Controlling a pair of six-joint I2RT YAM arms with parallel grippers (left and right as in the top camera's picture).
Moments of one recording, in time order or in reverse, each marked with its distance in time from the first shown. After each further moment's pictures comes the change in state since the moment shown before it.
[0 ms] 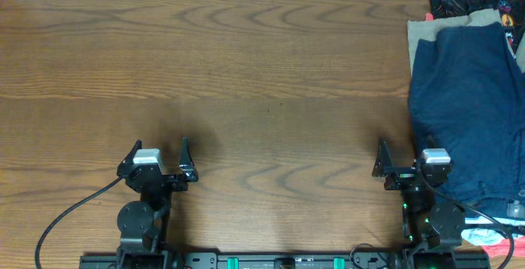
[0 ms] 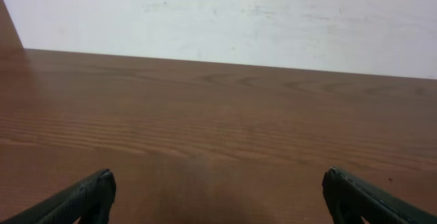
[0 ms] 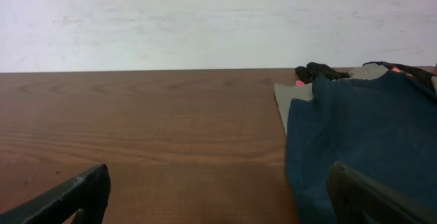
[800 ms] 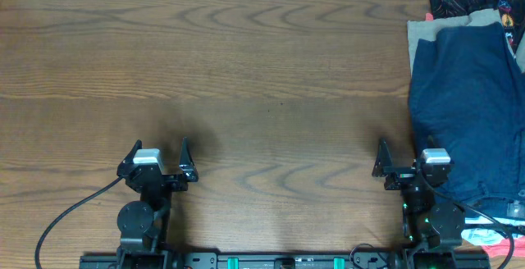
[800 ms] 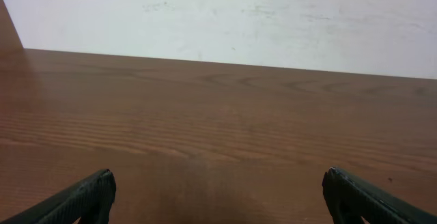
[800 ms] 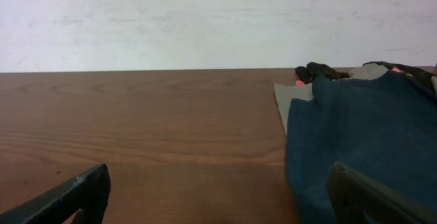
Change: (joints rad) left arm 0.000 0.000 0.000 0.000 0.000 0.000; right arm 0.000 0.000 0.000 0.000 0.000 0.000
